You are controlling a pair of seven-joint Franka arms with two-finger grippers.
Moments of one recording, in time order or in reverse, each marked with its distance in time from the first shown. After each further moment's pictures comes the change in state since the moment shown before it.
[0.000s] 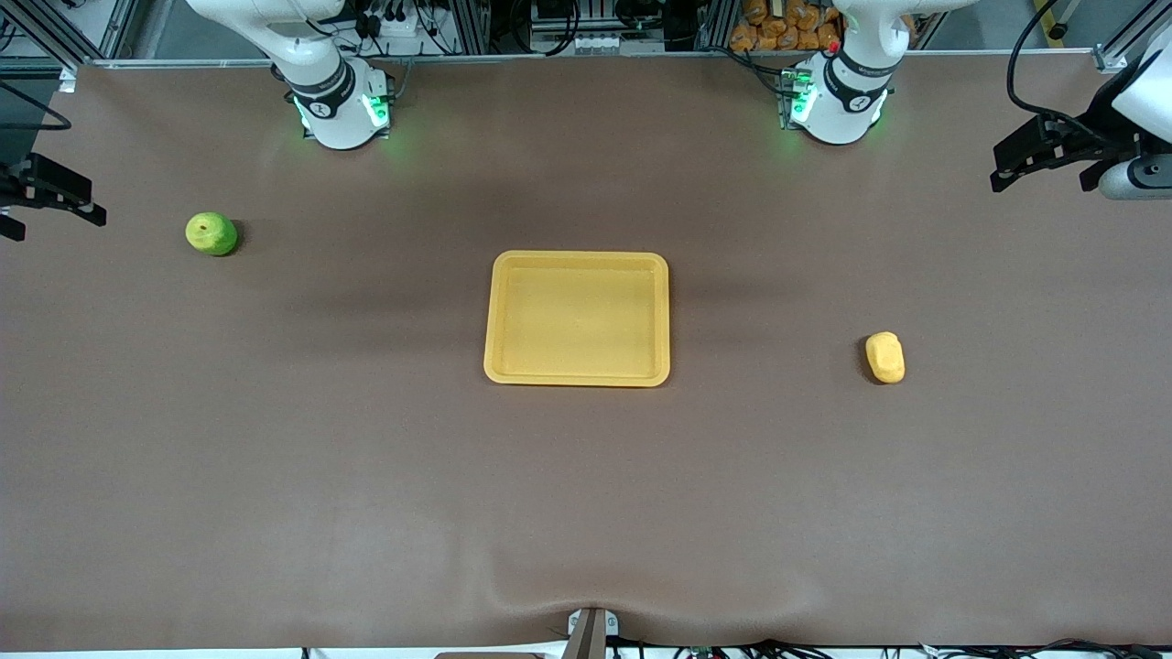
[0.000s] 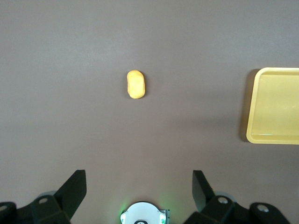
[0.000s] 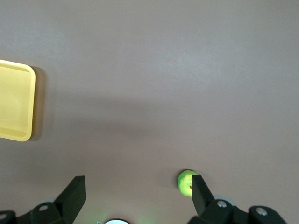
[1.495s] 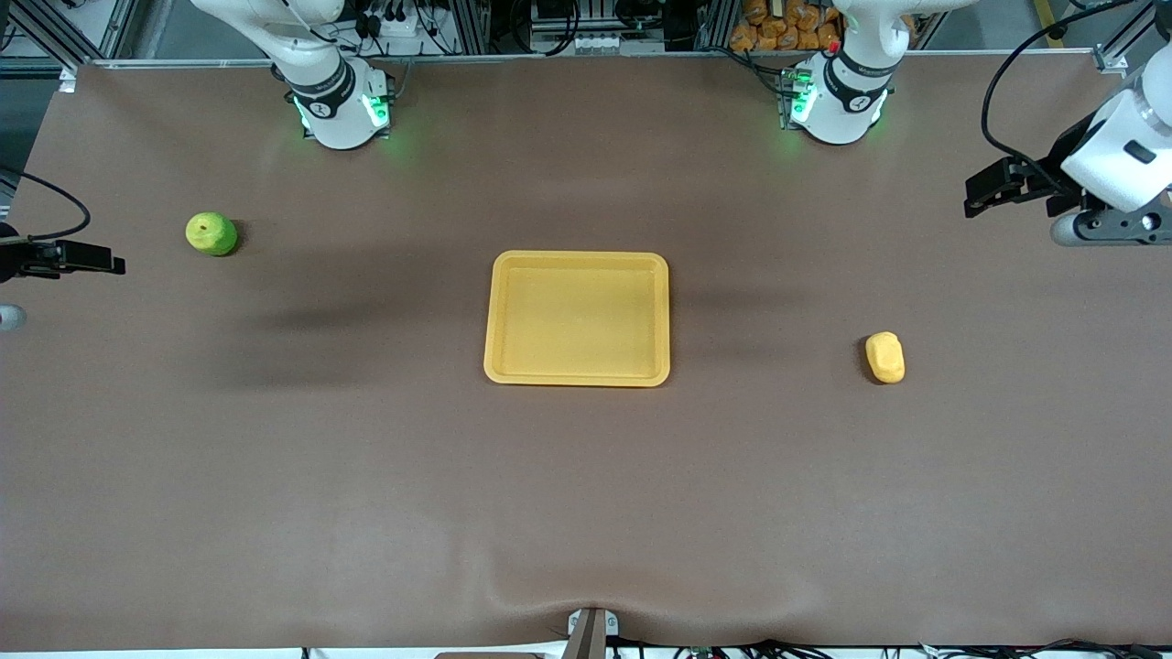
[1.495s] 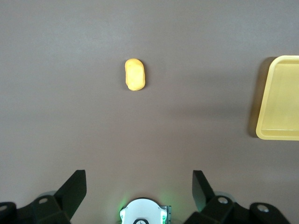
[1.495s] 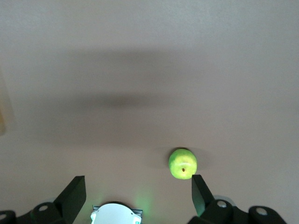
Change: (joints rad) left arm 0.003 0.026 0.002 -0.122 0.000 0.071 -0.001; right arm -0.121 0.199 -0.002 -0.030 -0.034 -0.001 -0.003
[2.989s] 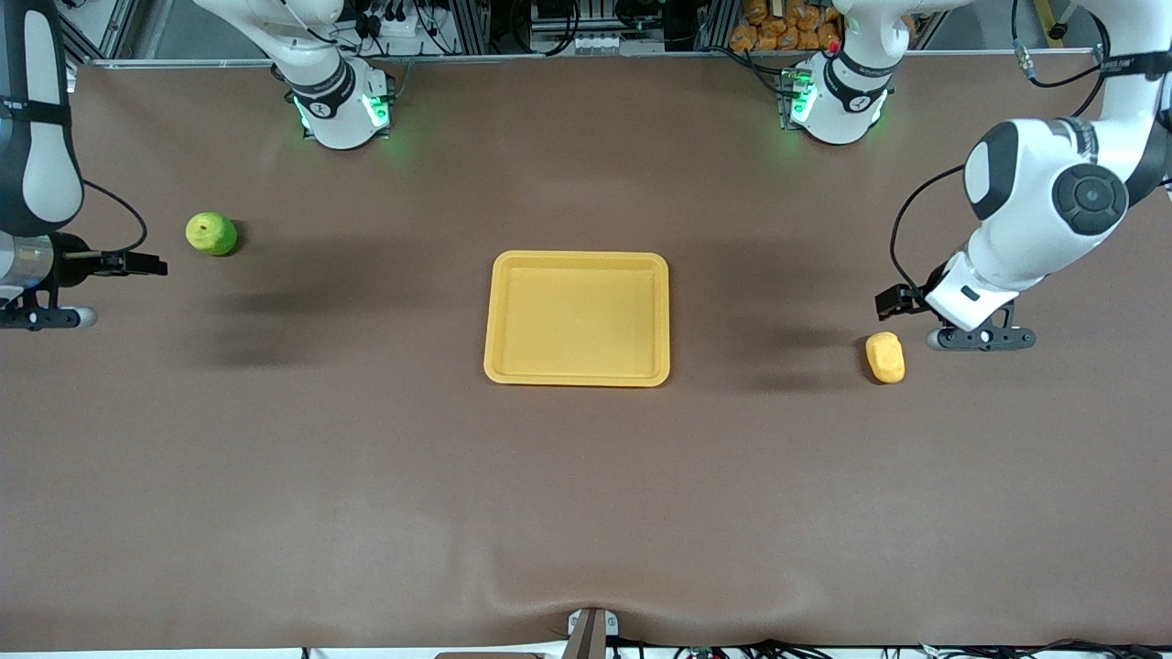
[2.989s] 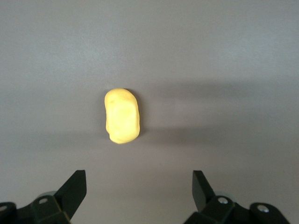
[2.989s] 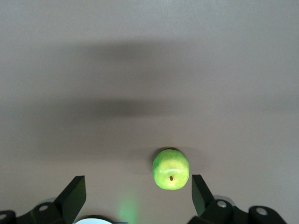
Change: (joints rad) left arm 0.035 0.133 0.005 -0.542 0.000 0.766 -0.002; right arm -0.067 -0.063 -0.008 -0.394 -0.062 0.305 0.000
